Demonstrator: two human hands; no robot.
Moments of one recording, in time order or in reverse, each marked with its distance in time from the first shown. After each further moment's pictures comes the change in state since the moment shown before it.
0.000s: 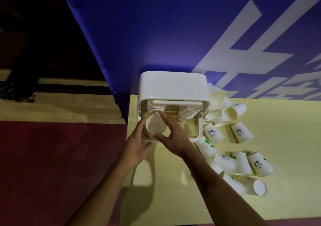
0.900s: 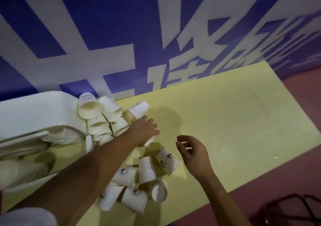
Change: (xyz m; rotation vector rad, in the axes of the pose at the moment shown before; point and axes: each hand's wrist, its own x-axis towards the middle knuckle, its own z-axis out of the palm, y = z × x) left_hand 0.172 0.165 0.395 1.661 -0.848 0.863; right_hand -0.179 0.246 -0.312 0.165 0.486 0.484
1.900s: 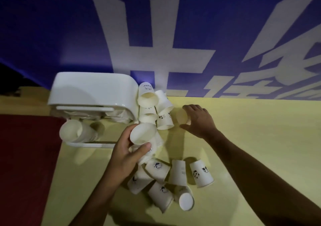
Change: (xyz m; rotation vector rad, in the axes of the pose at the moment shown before) left_hand -0.206 0.055 0.034 -1.900 1.096 -0.934; right_hand 0.157 -0.075 0.115 -0.854 -0.432 -0.640
